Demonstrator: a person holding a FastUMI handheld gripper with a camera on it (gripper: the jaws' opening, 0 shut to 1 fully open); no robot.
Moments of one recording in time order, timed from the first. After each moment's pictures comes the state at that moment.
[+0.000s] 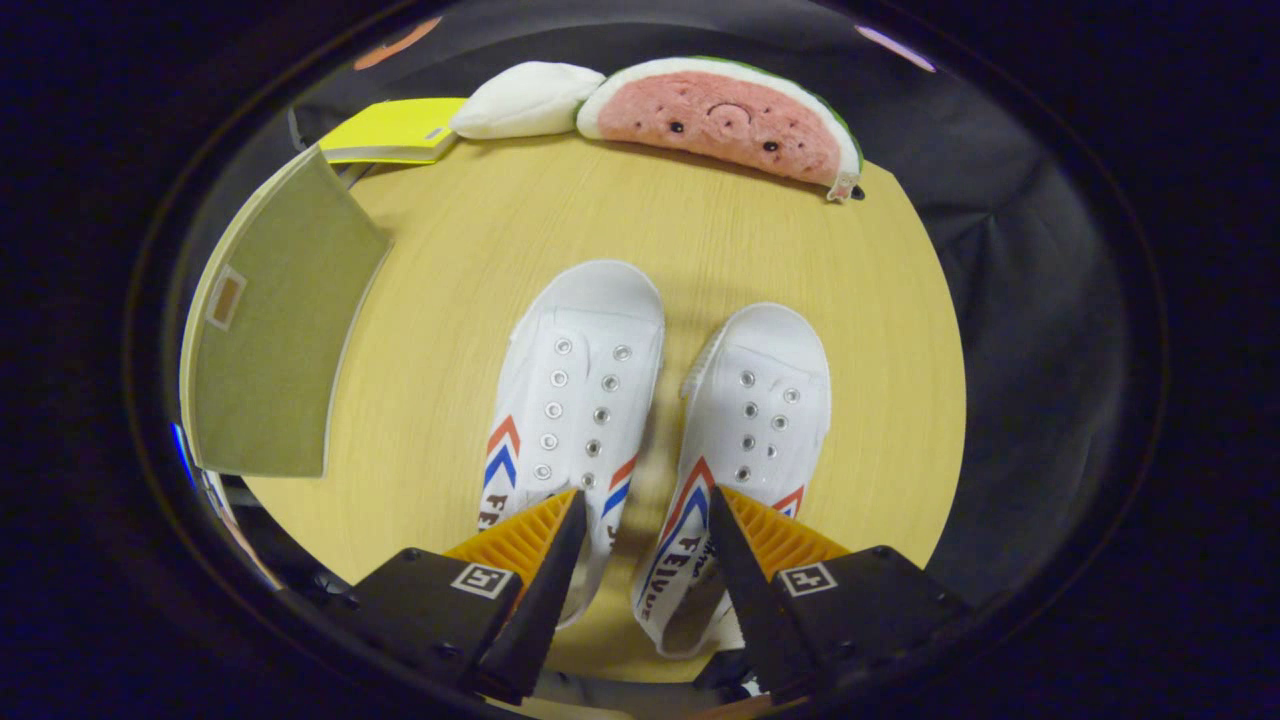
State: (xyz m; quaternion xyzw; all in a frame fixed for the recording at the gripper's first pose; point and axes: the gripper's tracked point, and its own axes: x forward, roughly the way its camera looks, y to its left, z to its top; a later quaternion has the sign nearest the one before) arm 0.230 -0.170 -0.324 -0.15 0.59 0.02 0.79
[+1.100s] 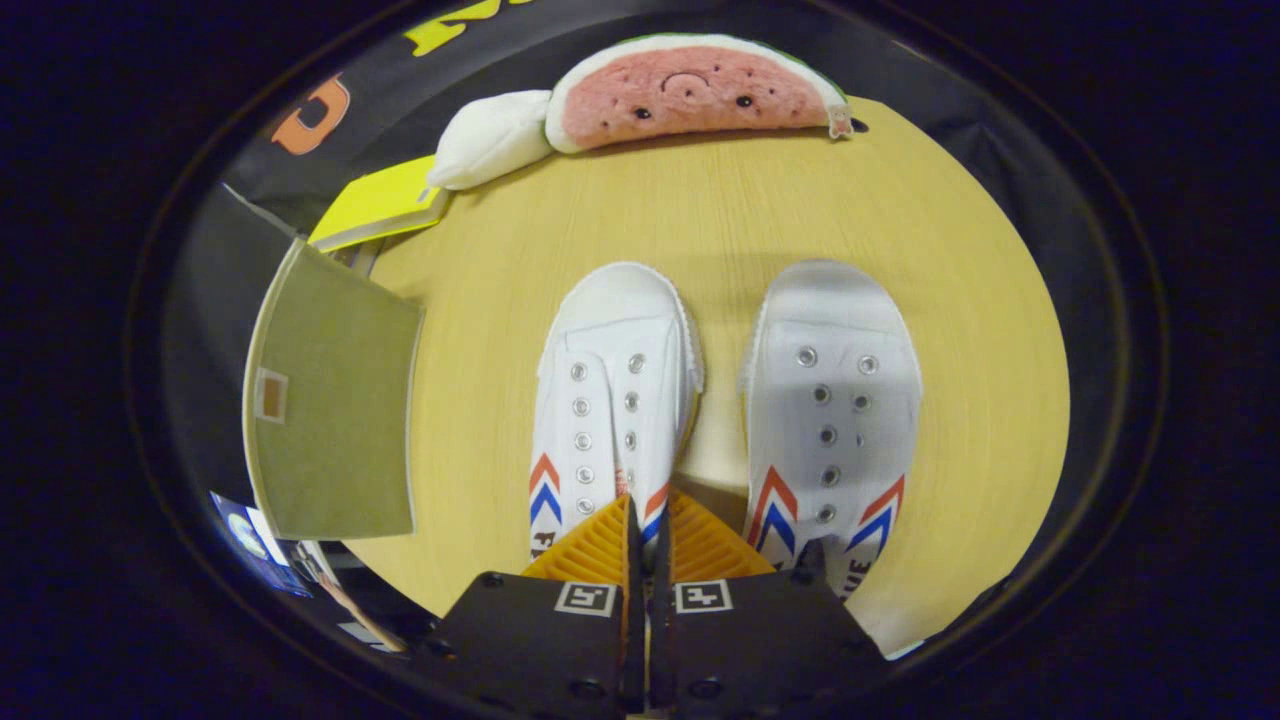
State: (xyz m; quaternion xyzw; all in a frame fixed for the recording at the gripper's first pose) arm 0.234 -0.137 -0.349 0.05 0.60 0.10 0.79
